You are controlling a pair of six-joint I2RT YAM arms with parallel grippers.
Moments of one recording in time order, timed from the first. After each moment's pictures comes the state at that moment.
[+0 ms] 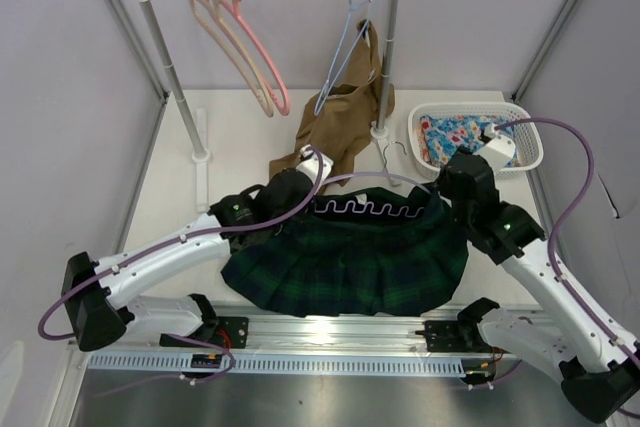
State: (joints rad) left arm -0.95 1.21 1.04 -0.53 -0.49 -0.04; right arm 0.62 0.92 1.02 -0.58 0.72 0.65
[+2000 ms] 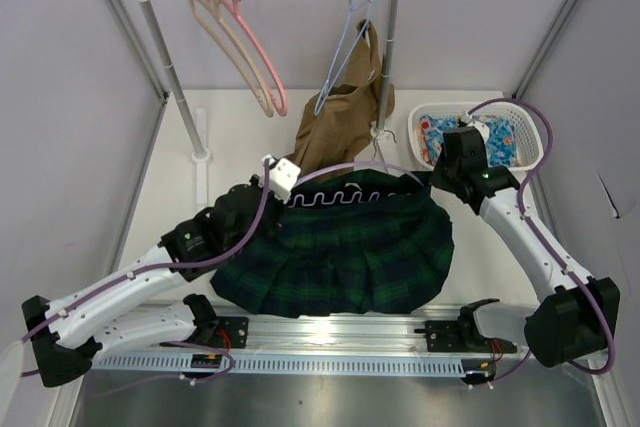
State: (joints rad) left arm -0.94 0.88 0.87 -0.37 -0.45 0.06; right arm 0.30 1.23 1.08 -0.62 0.26 0.52
